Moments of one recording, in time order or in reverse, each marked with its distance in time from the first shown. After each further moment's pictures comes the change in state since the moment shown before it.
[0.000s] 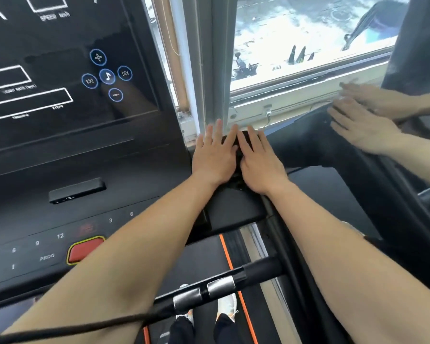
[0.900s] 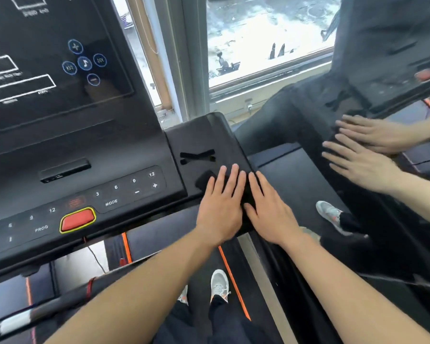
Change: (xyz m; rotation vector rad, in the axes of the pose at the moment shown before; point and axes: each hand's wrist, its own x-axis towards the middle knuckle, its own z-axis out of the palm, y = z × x) left_hand -0.176 0.081 0.061 0.163 0.010 0.287; right_hand -0.205 0.027 0.036 0.316 0.002 0.128
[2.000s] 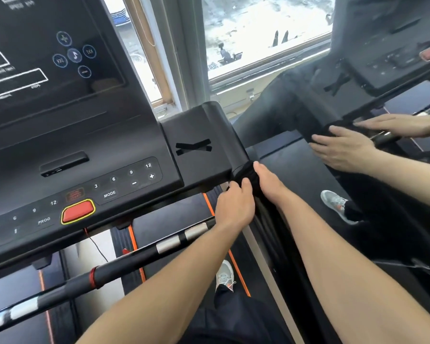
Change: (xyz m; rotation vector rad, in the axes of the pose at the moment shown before) left_hand 0.005 0.057 -0.032 -0.863 -0.157 -0.697; right_hand 0.043 0.014 -0.008 0.825 -0.173 0.493
